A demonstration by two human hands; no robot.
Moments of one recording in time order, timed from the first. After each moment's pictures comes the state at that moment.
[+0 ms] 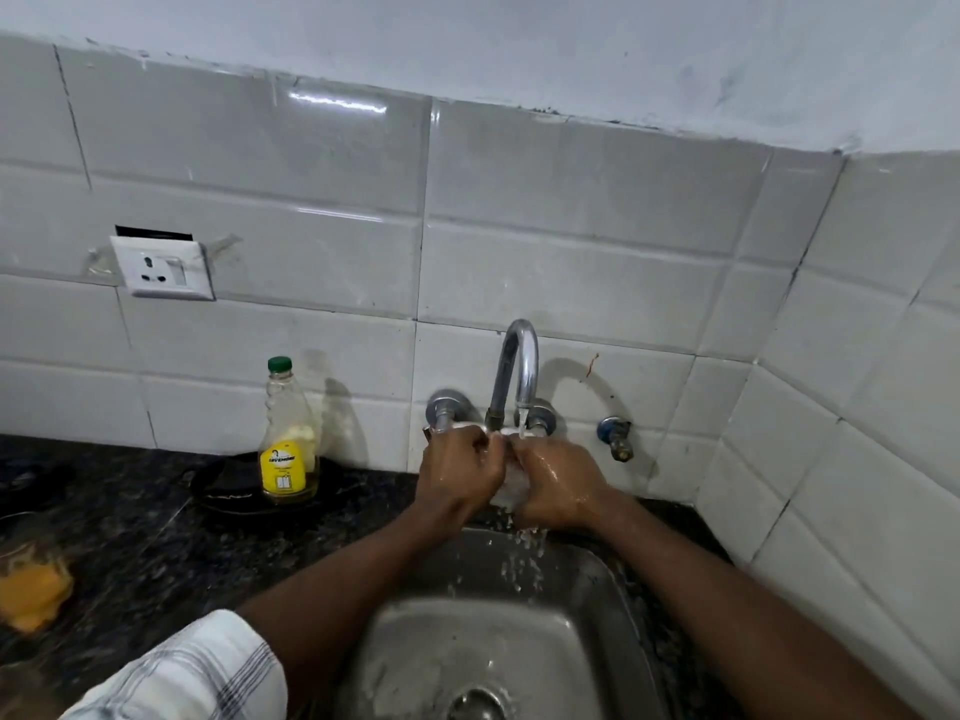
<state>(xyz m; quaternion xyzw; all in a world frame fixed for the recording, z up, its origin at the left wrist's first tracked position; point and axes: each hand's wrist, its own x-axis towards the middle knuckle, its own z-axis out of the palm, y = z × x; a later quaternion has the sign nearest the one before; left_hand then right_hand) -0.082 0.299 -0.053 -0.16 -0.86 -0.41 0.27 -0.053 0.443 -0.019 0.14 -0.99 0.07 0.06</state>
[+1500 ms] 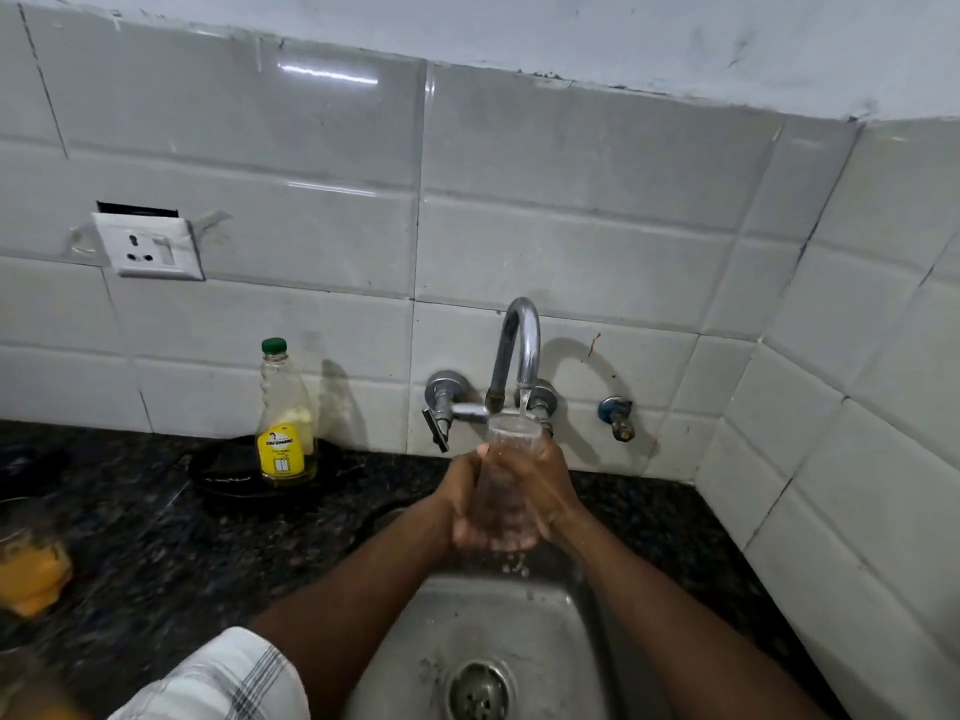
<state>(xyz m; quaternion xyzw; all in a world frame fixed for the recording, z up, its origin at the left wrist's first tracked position) -0.081 0.308 -0.088 0.09 -0.52 -0.77 -0.38 -0.060 0.418 -0.074 -0.01 -0.71 0.70 0.08</state>
